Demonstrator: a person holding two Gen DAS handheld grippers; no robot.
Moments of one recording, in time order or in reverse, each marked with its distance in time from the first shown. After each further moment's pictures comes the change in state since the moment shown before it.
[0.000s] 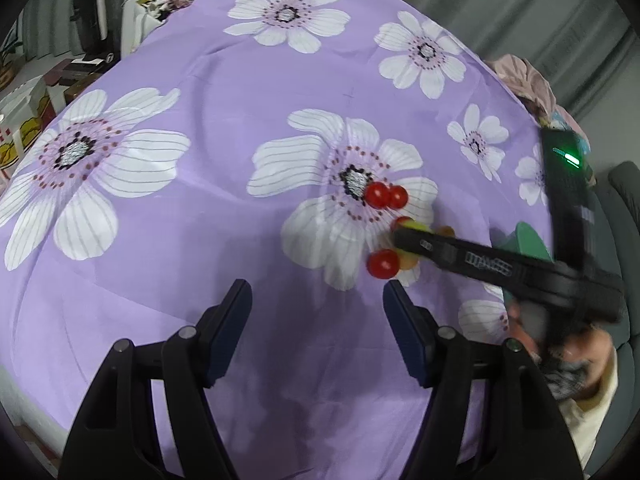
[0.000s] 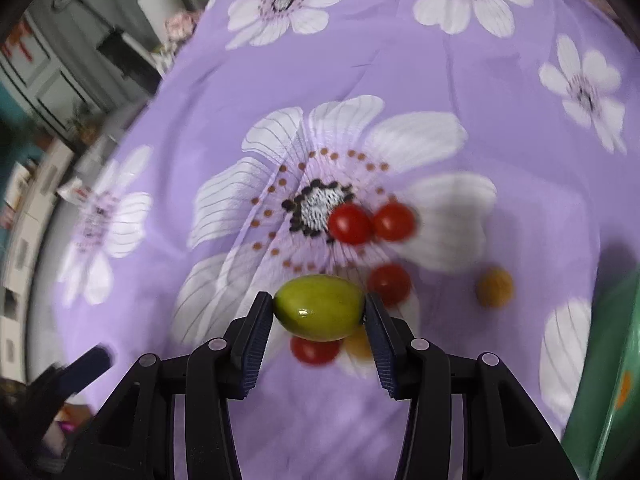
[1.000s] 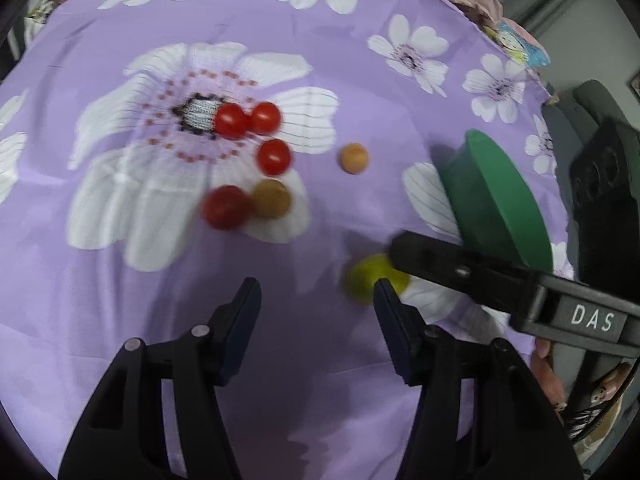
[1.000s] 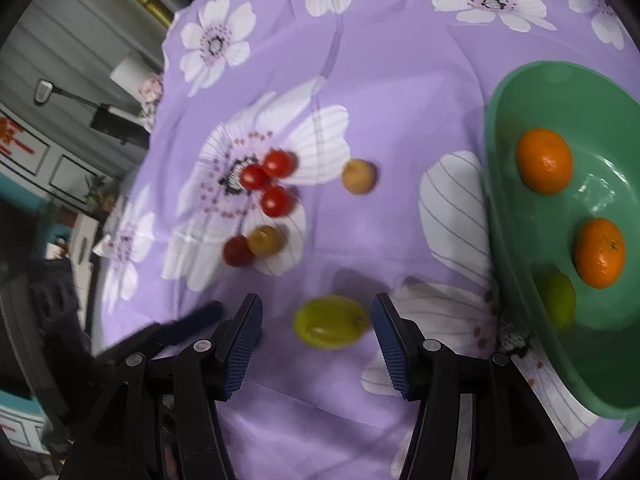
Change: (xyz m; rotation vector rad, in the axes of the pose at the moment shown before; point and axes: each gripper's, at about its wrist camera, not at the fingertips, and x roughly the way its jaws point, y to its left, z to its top) left arm 0.078 -0.090 -0.024 0.187 0.202 -0.152; right arm -0.042 -0.086 -0.063 0.239 -0.061 0.144
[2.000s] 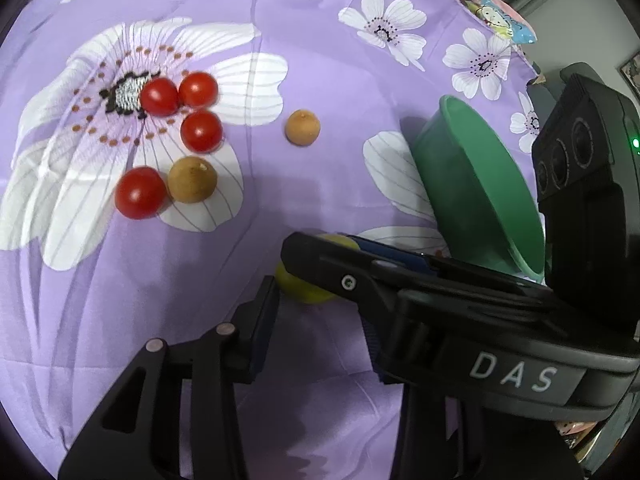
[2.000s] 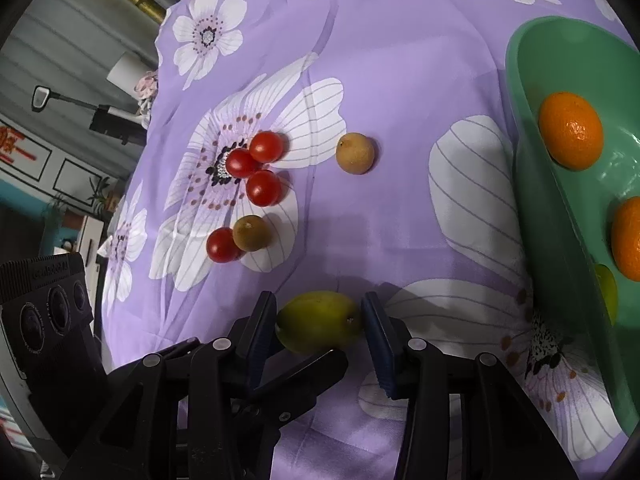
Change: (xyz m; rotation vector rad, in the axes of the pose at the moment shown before) left arm 0.024 -0.029 0.000 0.038 0.048 -0.051; right arm 0.021 -0.013 -0.006 0.025 0.029 0.014
